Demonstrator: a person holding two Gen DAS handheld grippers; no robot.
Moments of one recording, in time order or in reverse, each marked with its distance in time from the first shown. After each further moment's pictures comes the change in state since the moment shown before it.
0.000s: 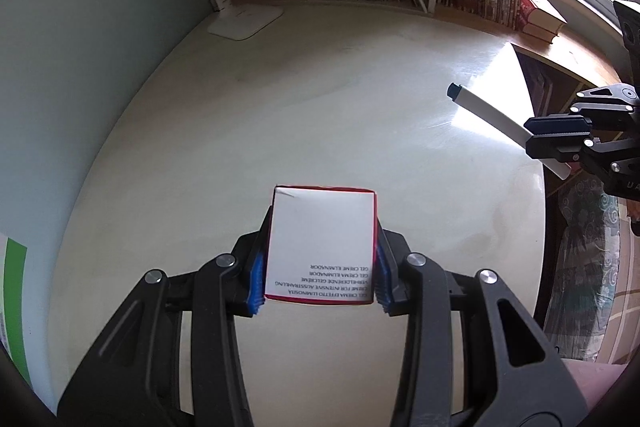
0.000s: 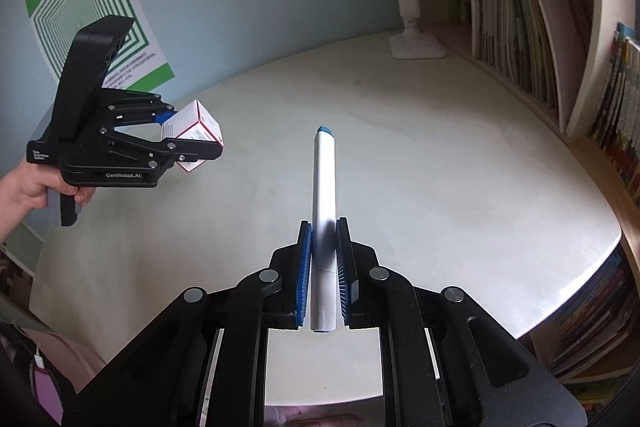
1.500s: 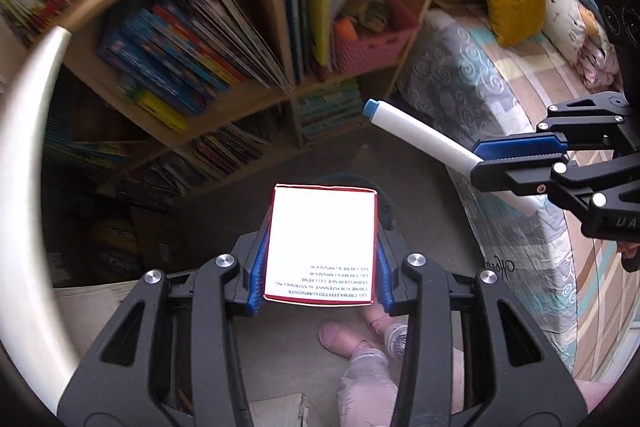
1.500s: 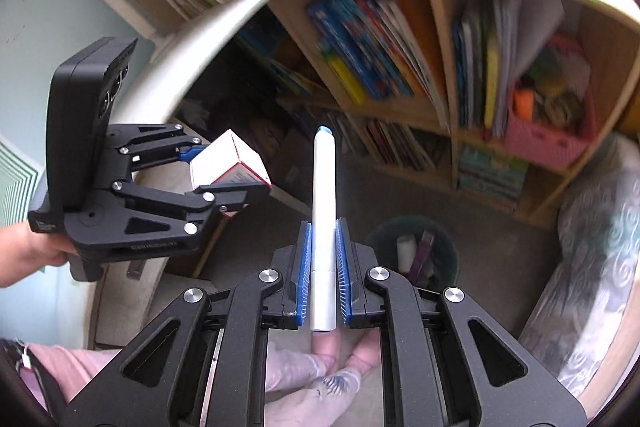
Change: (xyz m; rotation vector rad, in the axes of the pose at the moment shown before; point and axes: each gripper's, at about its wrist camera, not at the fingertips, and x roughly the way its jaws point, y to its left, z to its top) left arm 0.111 -0.410 -0.024 0.609 0.164 -0.442; right arm -0.155 -0.139 -0.339 0.770 -0.025 -0.284
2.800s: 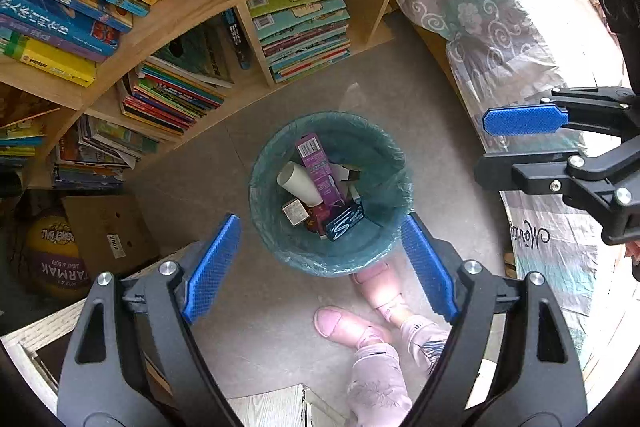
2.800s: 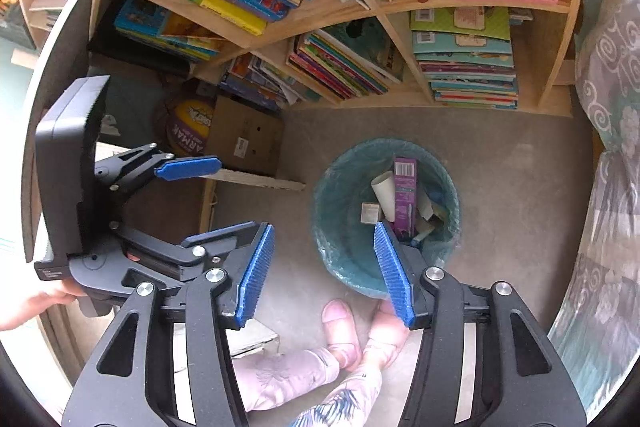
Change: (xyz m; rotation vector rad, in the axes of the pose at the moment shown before) left arm 0.188 -0.018 -0.019 0.064 0.208 -0.039; right arm 0.132 -0.131 -0.067 0.305 0.097 0.023
